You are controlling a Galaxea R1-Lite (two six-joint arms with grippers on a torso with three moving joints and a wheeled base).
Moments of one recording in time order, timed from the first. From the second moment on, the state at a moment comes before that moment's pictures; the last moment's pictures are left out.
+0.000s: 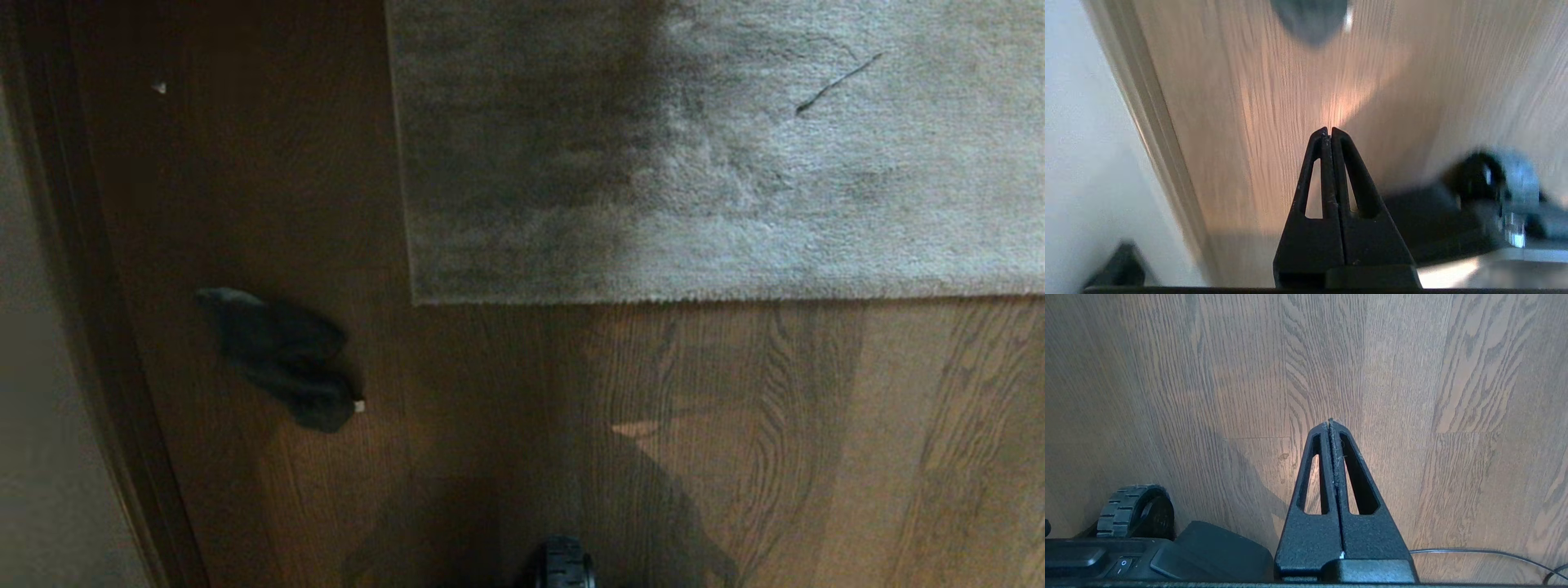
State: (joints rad) left arm -0.01 0.22 -0.01 0.03 0.00 -0.05; right arm 0.00 0.00 0.00 0.00 -0.01 0.01
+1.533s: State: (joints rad) left arm -0.09 0.45 -0.05 0.03 0.01 -0.12; right arm 0.00 0.00 0.00 0.00 -0.01 0.01
